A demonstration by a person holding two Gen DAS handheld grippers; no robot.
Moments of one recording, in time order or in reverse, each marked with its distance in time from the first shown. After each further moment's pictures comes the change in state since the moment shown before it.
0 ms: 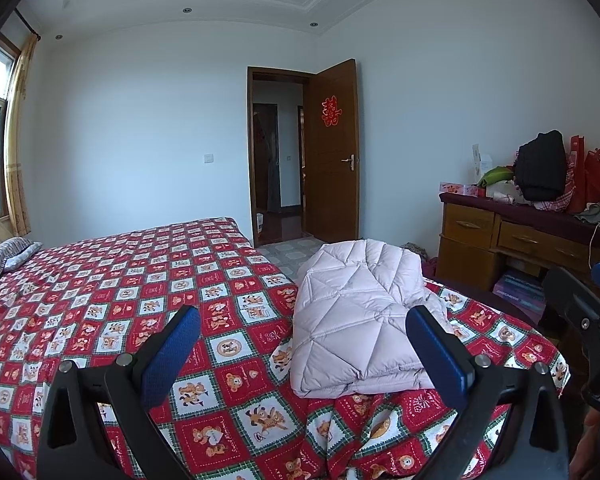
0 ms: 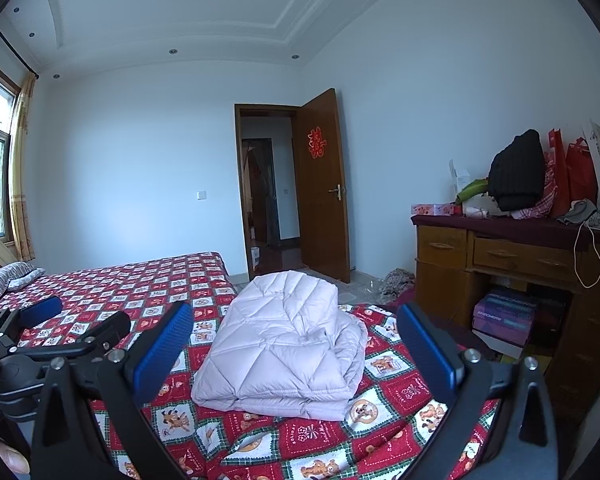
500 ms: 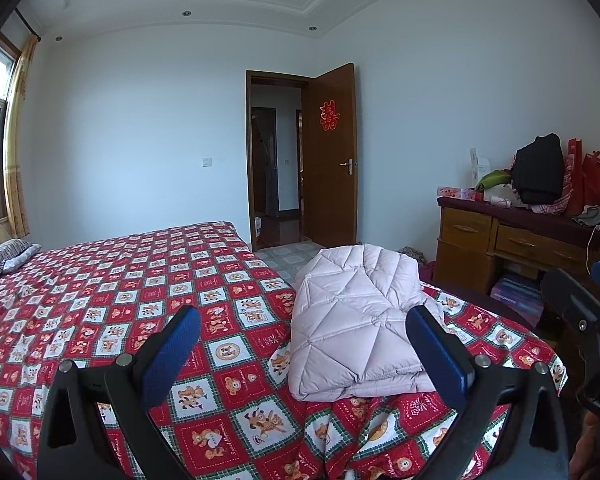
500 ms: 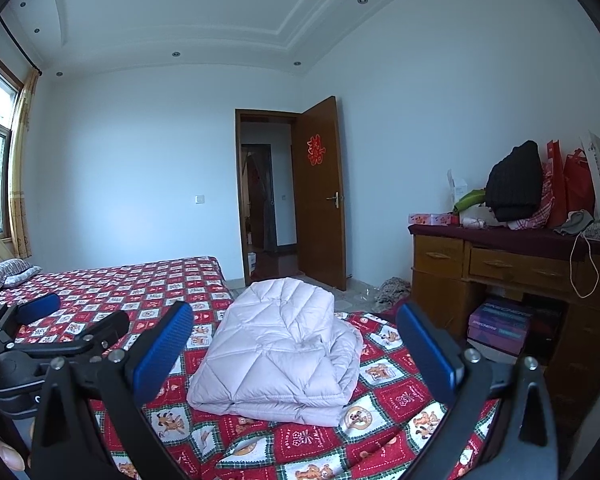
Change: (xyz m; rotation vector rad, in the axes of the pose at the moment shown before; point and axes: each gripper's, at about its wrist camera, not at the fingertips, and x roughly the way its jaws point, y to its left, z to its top) left arm -0.005 0.003 0.003 0.000 -0.018 -0.012; right arm -0.003 0.002 0.001 -0.014 -0.019 -0.007
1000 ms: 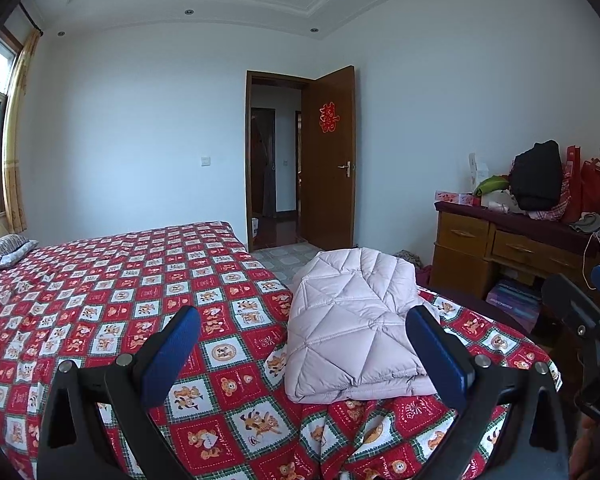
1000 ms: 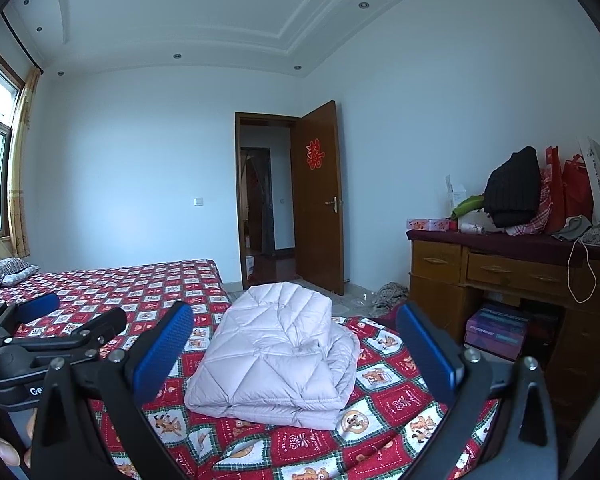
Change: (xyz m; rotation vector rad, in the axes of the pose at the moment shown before) left arm -0.001 0.005 0.002 -0.018 -0.006 -0.014; right arm -0.001 0.001 -0.001 -0.020 -0.021 -0.011
